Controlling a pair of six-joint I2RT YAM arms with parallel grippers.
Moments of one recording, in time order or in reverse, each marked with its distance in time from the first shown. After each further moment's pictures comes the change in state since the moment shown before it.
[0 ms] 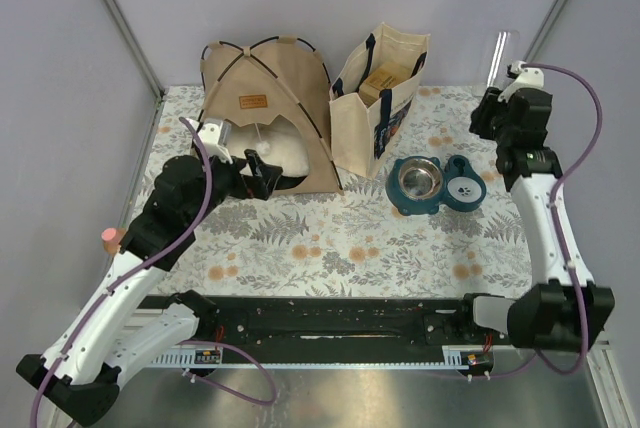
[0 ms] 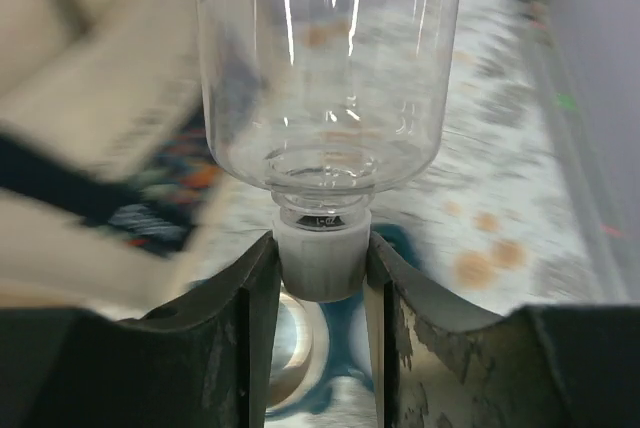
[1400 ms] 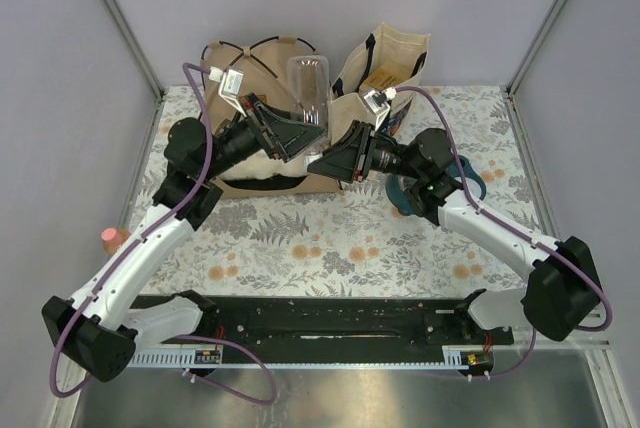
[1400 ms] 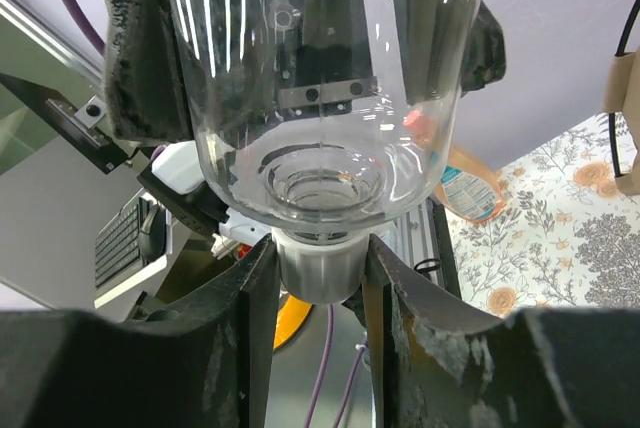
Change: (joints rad) left arm 0.005 0.296 0.150 0.667 0.561 -0.485; right arm 0.730 0.031 -0.232 1.069 -0.861 0.969
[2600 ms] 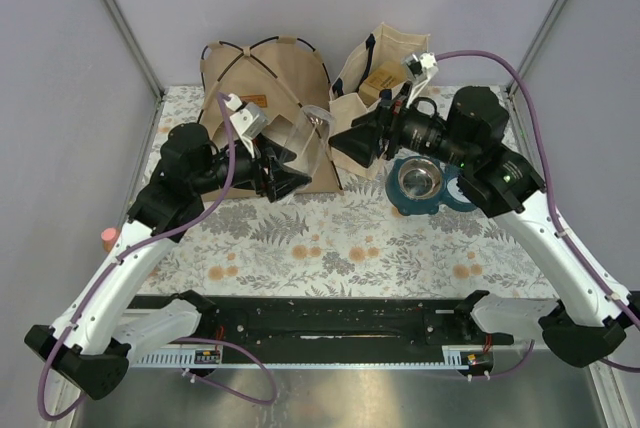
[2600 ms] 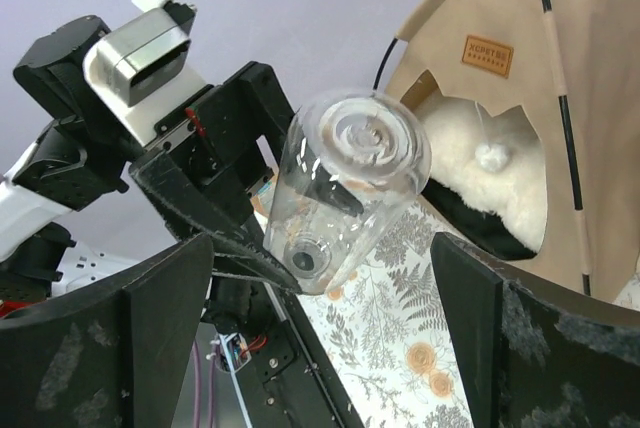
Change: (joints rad) left arm 0.008 -0.104 0.056 -0.581 0.077 0.654; right arm 0.010 -0.178 0.506 -1.078 0.383 -0.597
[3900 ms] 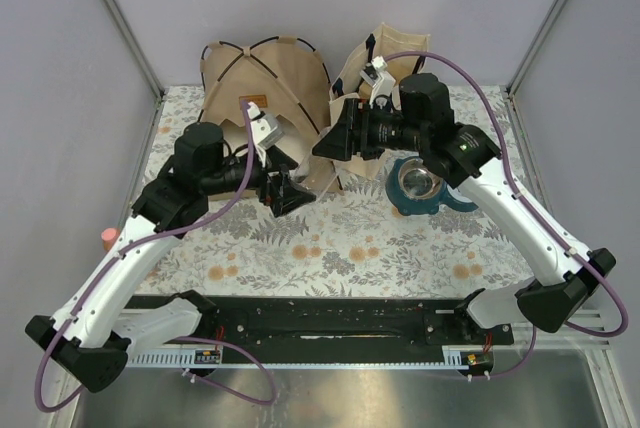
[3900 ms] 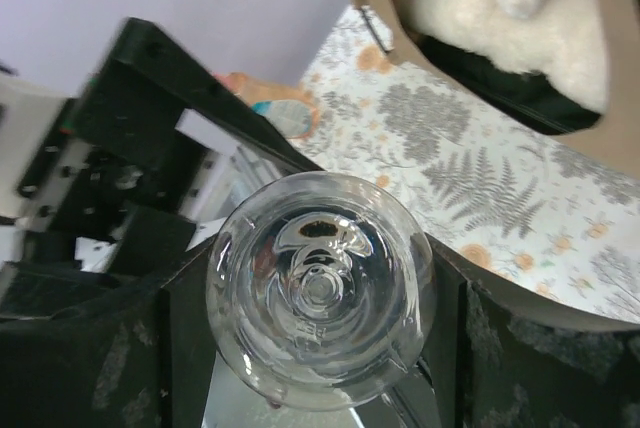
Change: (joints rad) left arm -0.053 0.047 0.053 -0.185 0.034 0.133; right arm -0.002 0.234 0.116 -0.214 -0.098 0.167
